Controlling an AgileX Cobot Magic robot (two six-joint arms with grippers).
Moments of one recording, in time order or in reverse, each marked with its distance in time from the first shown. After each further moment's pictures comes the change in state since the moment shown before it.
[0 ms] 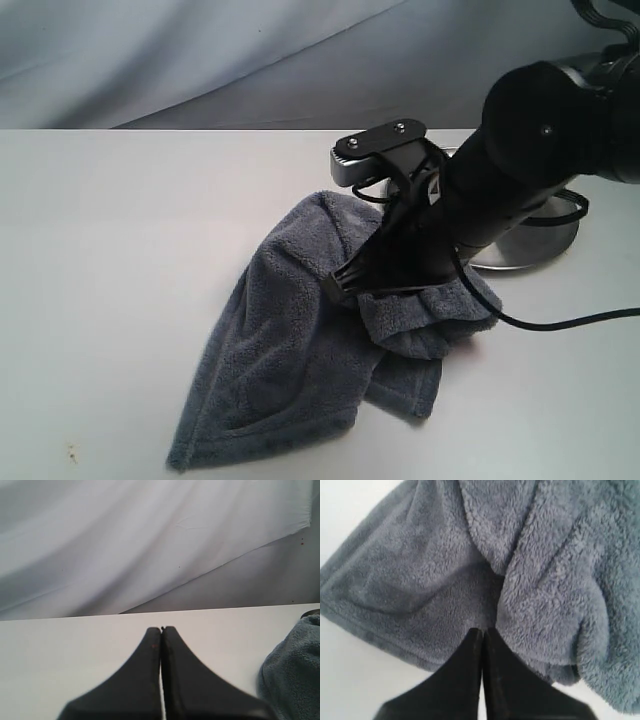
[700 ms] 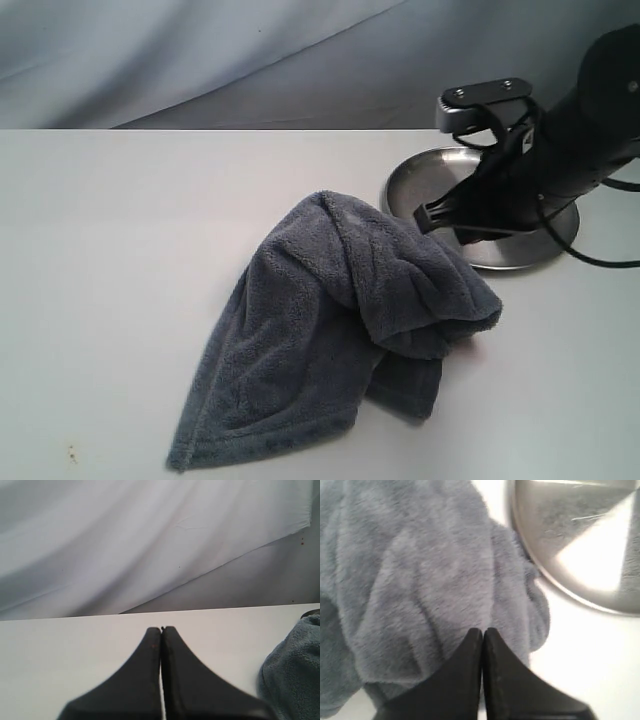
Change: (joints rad) left arm 0.000 0.000 0.000 0.000 0.000 0.000; right arm -0.272 0.002 -0.002 -0.065 -0.032 0.013
